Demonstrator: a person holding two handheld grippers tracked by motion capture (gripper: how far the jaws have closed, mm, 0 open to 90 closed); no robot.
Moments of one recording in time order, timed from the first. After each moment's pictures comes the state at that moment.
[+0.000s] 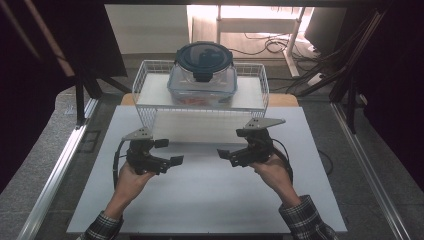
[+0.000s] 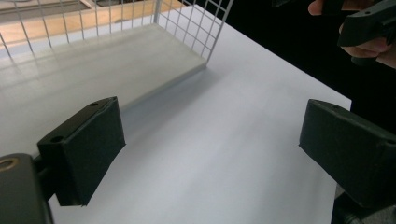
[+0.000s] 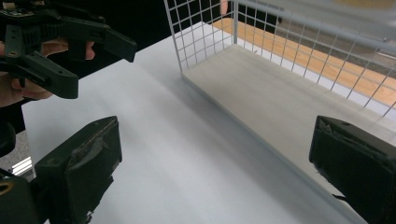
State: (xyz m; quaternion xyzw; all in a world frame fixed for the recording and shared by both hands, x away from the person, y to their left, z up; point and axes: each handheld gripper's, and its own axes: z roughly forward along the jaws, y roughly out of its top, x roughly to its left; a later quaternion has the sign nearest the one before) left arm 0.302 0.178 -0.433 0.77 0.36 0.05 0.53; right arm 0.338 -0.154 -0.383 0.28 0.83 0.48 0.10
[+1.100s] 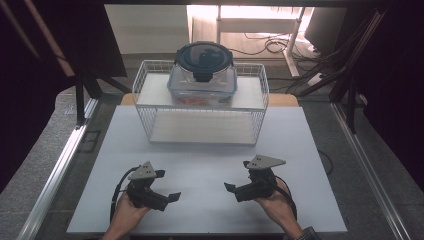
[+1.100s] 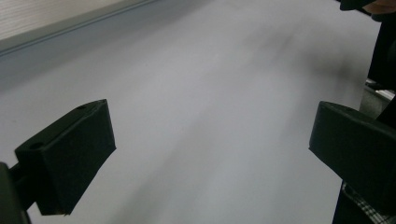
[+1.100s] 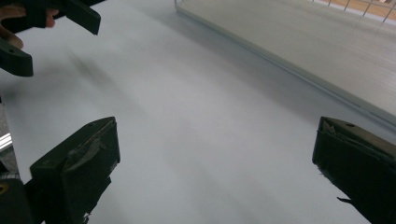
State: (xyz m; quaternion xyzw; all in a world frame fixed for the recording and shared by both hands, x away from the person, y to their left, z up) left arm 0.246 0.175 -0.503 0.81 0.35 0.07 0.47; right arm 0.288 -0.179 -0.466 0.29 0.84 0.45 0.12
